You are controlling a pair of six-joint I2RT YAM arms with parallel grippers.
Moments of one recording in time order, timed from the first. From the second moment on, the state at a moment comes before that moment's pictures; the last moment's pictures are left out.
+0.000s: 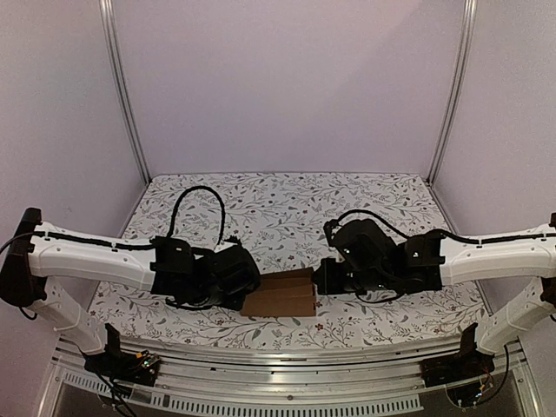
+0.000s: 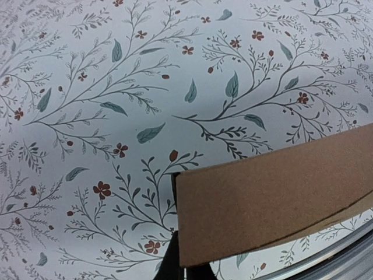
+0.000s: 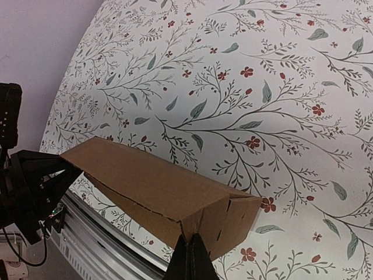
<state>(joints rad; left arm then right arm) -1.23 1.49 0.99 -0.71 -0.51 -0.93 1.17 1.41 0.95 -0.29 0.21 0.91</state>
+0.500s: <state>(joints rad) -1.25 1.50 0.99 -0.71 -0.53 -0.93 1.13 1.41 0.95 -0.29 0.13 0.96</state>
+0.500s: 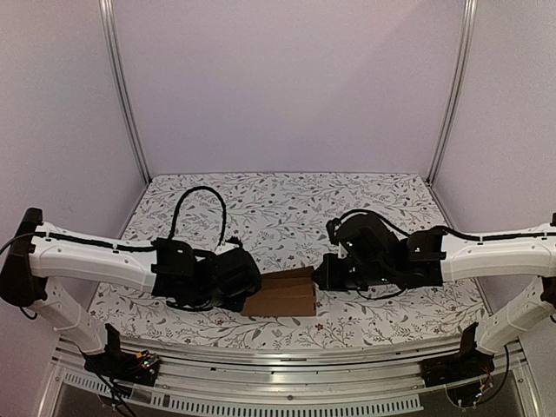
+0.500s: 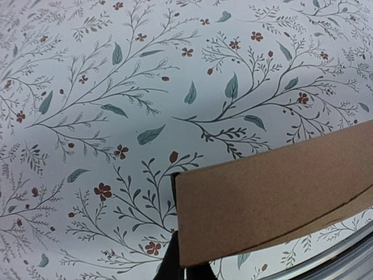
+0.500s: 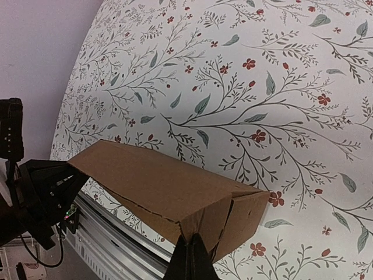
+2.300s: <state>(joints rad) -1.25 1.51 0.99 -0.72 -0.56 -0.93 1.08 1.41 0.95 -0.23 0.00 1.04</state>
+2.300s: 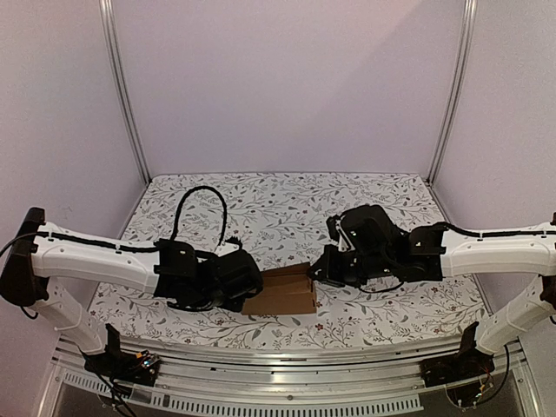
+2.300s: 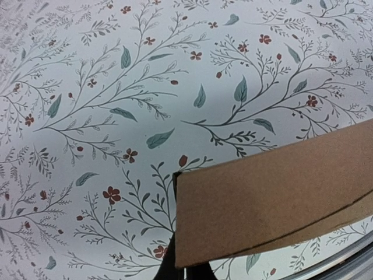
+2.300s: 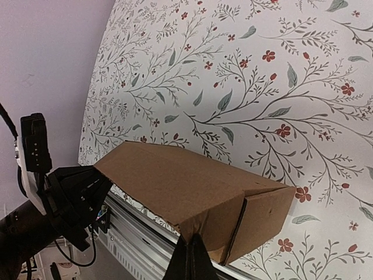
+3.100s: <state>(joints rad) -1.26 1.53 1.01 -0.71 -0.56 -0.93 1.08 1.36 0.84 -0.21 -0.05 0.91</state>
